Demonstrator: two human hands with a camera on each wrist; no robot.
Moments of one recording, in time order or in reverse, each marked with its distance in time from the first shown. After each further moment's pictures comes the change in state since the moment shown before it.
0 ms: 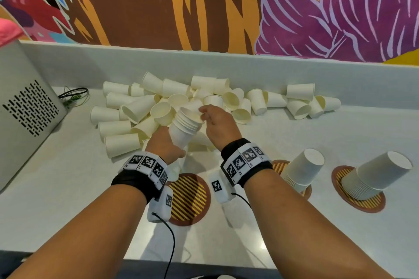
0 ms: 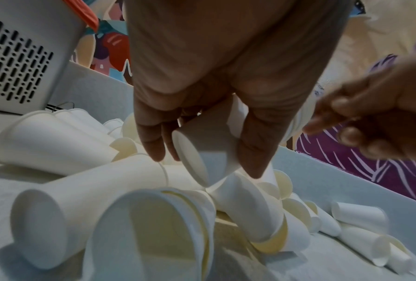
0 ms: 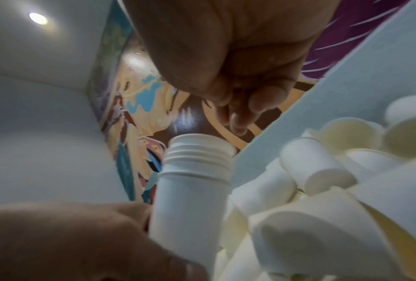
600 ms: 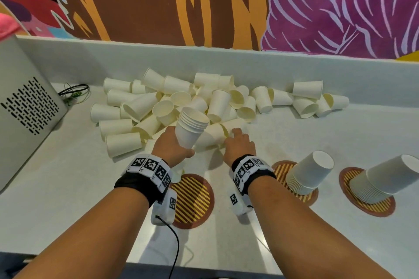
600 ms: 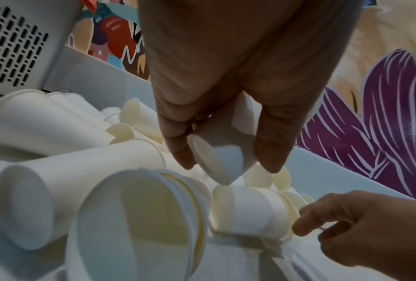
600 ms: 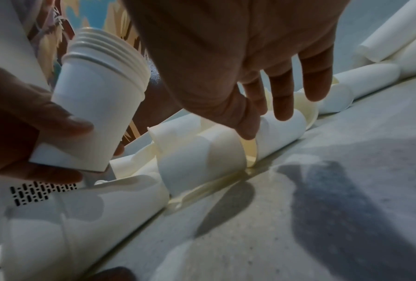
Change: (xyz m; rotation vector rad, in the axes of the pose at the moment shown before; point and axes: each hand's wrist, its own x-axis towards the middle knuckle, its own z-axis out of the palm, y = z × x) left_hand 0.022 -0.014 0.017 -0.062 -0.044 0.035; right_hand -0.008 0.089 0.044 -0.597 -0.182 0.276
